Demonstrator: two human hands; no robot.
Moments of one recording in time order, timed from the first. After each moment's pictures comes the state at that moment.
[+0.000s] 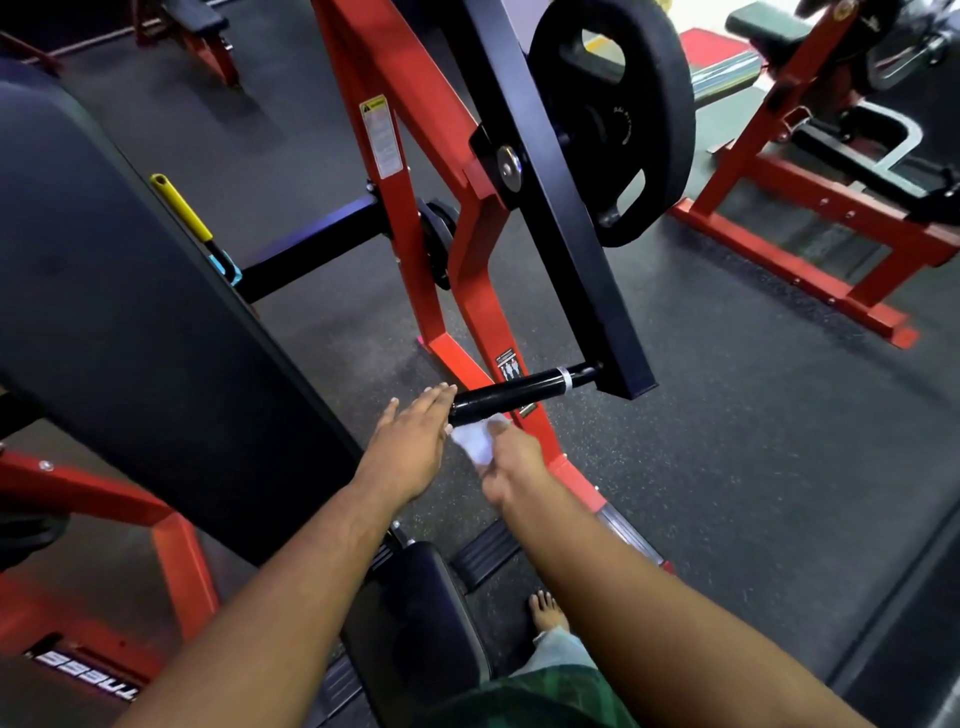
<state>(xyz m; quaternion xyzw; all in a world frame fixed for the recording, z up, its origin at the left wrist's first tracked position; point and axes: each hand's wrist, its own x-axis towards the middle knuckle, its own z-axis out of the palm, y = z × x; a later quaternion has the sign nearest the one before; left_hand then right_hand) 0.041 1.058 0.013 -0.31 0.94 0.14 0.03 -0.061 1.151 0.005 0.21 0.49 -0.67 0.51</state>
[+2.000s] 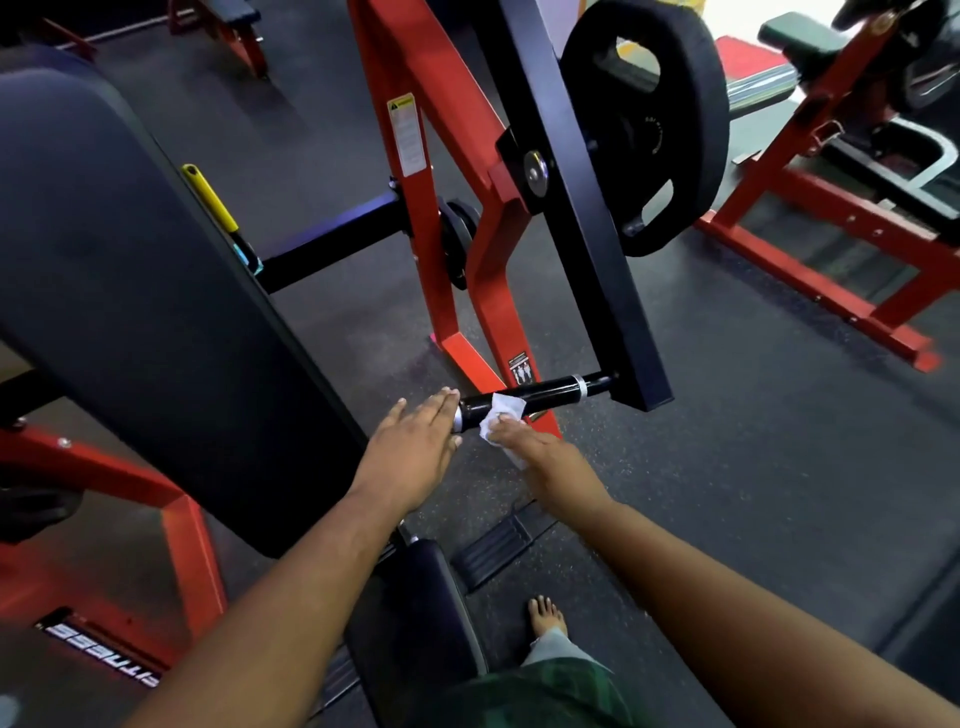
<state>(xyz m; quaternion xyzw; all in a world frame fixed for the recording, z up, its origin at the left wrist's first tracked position) 0.056 1.060 0.013 -0.29 0.96 0.03 0.03 -0.116 1.214 -0.024 -0.60 0.70 -0.35 0.16</state>
